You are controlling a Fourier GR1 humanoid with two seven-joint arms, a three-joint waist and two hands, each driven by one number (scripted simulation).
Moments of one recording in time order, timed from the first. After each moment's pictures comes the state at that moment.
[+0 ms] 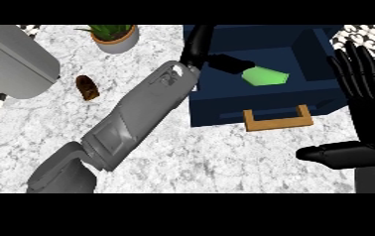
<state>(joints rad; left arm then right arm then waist) -1.25 0.00 -0.65 -0.45 0.60 0.49 -0.31 -0.15 -0.19 -0.19 -1.85 -0.12 0.27 -0.05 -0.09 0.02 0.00</state>
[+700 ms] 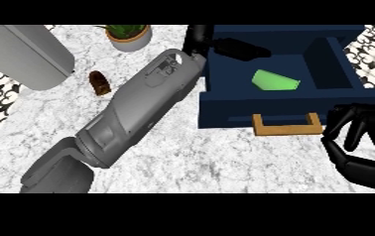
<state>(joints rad) -1.29 0.02 -0.56 -0.56 0.67 0.51 -0.36 -0.06 -0.30 -0.17 -1.97 -0.17 0.45 -0.01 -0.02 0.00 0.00</state>
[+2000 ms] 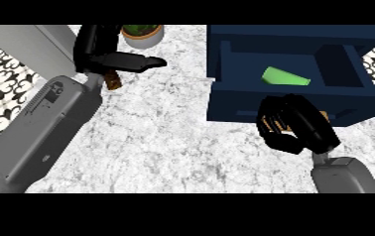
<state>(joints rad) -0.78 0.43 -0.41 -1.16 0.69 0.37 -0.23 -0.19 -0.30 0.18 -1.61 0.69 0.18 -0.13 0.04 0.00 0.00</state>
